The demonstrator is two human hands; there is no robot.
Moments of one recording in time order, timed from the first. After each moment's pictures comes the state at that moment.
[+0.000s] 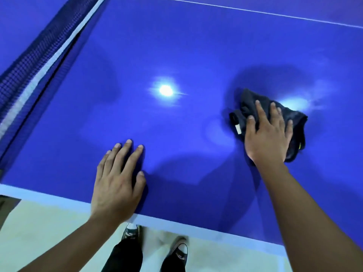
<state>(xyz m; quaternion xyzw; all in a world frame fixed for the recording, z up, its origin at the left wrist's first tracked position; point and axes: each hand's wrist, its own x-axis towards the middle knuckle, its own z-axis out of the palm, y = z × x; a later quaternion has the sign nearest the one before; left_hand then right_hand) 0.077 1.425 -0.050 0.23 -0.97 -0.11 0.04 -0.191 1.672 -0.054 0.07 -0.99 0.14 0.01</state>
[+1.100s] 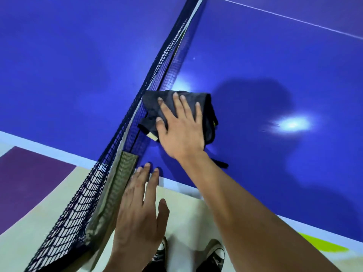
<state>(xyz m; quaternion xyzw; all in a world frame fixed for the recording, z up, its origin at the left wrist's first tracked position) 0.267 1.262 -0.054 0.25 -0.94 -0.20 0.12 0.051 1.247 -0.052 0.38 -0.92 0.11 -0.03</state>
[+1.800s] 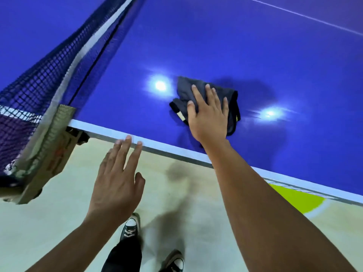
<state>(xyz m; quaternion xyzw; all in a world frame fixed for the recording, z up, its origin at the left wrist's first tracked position) 0.268 1.369 -0.050 0.21 -0.96 -0.16 0.04 0.008 1.474 -0.055 0.24 -0.96 0.14 -0.01</state>
